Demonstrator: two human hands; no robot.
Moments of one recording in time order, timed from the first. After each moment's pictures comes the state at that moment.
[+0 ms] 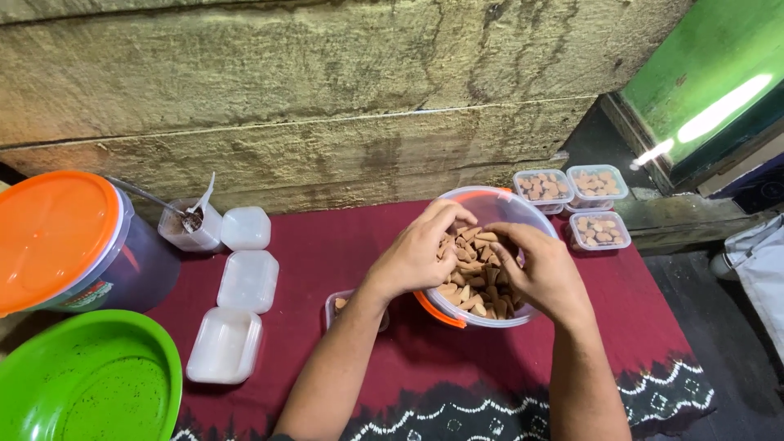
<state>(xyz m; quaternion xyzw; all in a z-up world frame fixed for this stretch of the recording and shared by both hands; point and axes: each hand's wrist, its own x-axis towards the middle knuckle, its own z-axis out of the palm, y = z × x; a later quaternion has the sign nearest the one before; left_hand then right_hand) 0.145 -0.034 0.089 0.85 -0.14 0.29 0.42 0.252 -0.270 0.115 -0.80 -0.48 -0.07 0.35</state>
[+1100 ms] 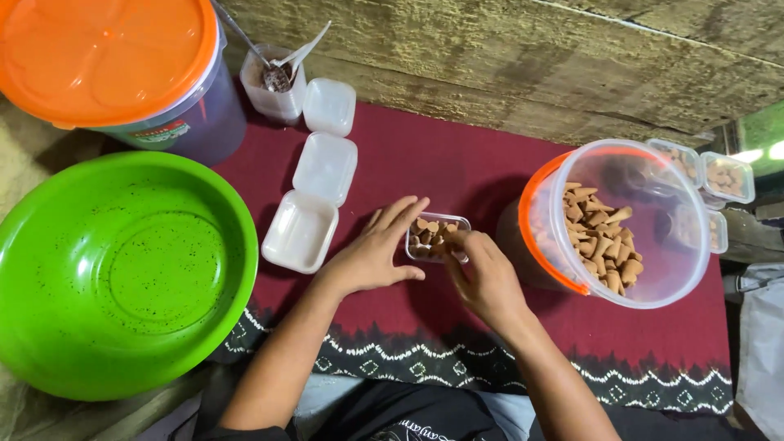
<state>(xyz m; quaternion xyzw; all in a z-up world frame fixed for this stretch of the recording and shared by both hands) -0.074 0.028 -0.011 0.86 0.10 0.06 0.49 0.070 -0.144 0.008 -0.73 -0.60 -0.05 0.33</state>
